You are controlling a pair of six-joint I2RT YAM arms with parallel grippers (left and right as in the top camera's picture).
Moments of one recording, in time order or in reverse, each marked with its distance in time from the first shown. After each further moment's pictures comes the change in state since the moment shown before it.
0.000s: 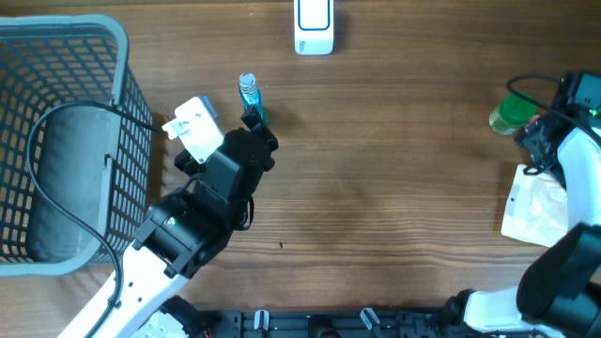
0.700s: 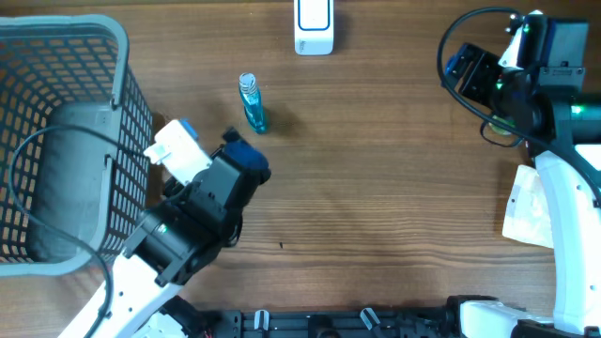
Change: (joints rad) left arm 0.000 -0.037 0.013 -0.278 -0.031 -0.250; right arm 0.383 -0.203 0.308 -0.072 -0.442 -0.133
